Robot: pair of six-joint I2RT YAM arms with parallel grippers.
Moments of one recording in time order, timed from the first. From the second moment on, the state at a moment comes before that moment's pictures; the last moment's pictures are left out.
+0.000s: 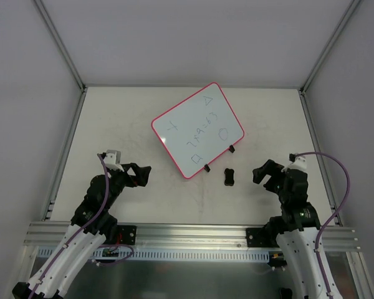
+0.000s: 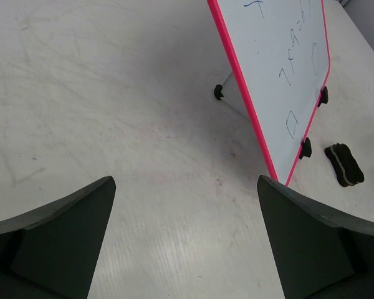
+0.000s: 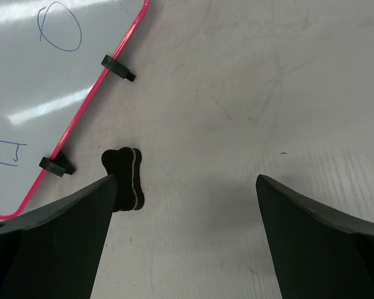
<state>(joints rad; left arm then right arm) -0.45 0.21 0.20 -0.17 -0.08 -0.38 0.11 0.30 0.34 -0.54 0.03 0.48</state>
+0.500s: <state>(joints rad) -0.45 0.21 0.20 -0.17 -0.08 -0.38 0.34 0.70 0.56 -0.59 -0.02 0.42</state>
